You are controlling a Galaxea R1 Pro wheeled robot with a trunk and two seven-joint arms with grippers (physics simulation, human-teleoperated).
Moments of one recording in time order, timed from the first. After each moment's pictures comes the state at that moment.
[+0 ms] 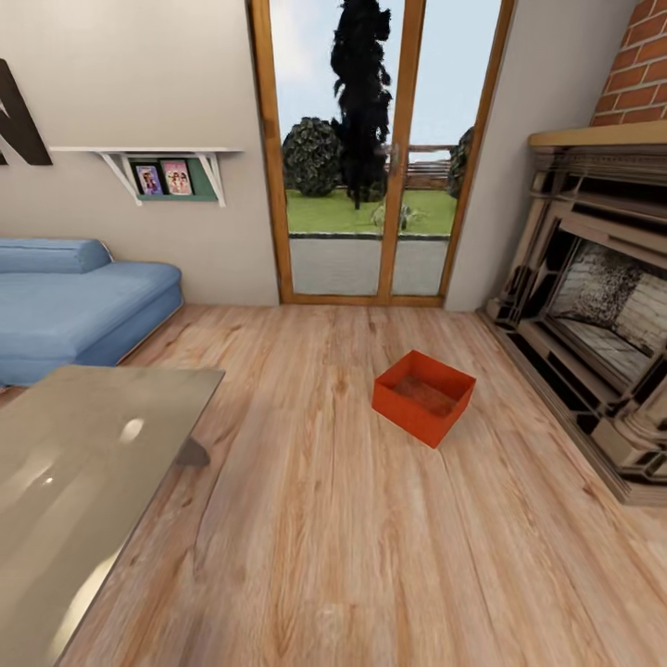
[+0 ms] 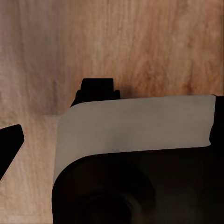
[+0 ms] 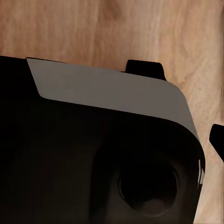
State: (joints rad) left arm -0.26 0.01 -0.05 0.00 0.06 -0.03 -0.02; right arm -0.20 0.04 0.52 0.03 -0.41 -0.12 -0.02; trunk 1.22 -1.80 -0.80
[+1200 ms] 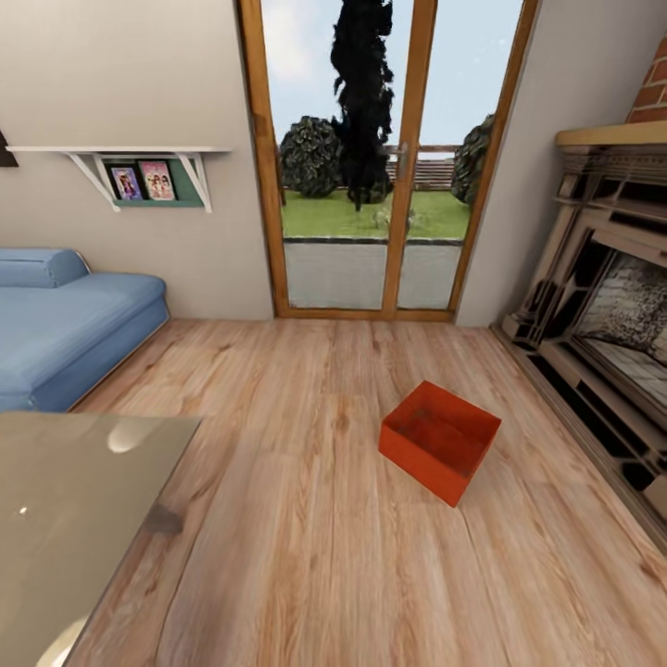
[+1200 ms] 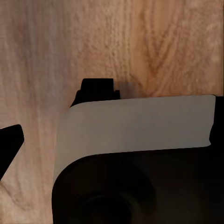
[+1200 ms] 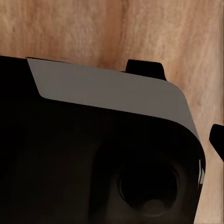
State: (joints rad) left arm -0.26 0.01 -0.05 0.00 0.06 -0.03 -0.02; right arm -0.20 0.04 0.52 0.03 -0.41 -0.12 -0.01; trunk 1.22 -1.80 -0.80
